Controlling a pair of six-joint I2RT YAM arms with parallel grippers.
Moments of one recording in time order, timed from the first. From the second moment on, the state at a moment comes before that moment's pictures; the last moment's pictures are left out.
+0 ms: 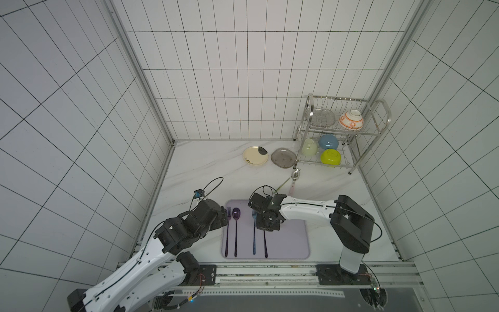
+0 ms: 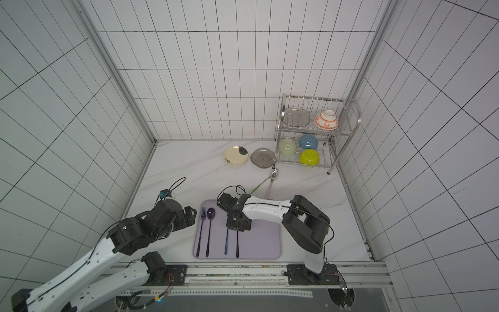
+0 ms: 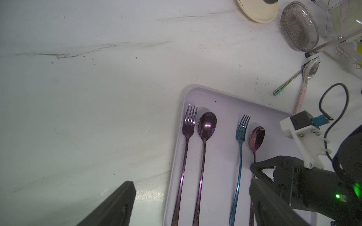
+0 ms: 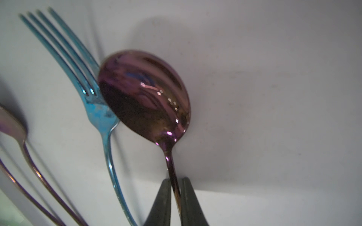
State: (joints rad) left arm -0.77 0.72 0.78 -1.03 -0.30 -0.95; right arm 1.14 1.83 1.17 -0.73 -0.04 1.14
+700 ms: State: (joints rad) left arm -0.78 0.71 0.78 -1.03 -0.30 -0.95; right arm 1.14 1.86 1.22 -0.78 -0.05 1.11
